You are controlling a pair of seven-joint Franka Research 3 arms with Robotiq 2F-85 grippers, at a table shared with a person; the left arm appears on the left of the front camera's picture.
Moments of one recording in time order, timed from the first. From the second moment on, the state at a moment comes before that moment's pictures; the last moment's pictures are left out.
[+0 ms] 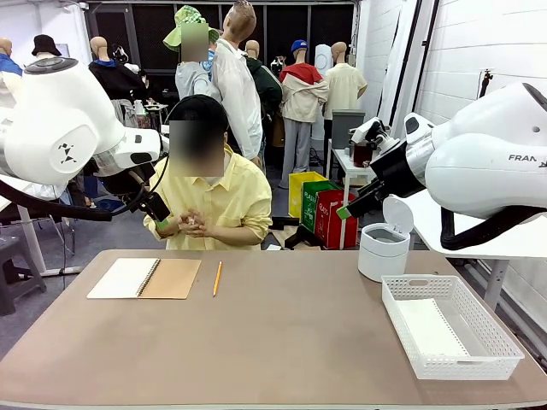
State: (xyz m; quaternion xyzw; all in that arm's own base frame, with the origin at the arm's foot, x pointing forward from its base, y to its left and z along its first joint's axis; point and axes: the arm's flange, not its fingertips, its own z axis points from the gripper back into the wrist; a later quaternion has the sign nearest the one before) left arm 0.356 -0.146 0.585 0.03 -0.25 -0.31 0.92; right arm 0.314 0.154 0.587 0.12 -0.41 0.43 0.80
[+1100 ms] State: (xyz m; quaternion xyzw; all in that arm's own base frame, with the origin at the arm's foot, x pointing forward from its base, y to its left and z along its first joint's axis) left arm 0.356 -0.146 0.585 0.03 -0.25 -0.31 0.92; right arm 0.314 0.154 0.587 0.12 -0.41 0.43 0.80
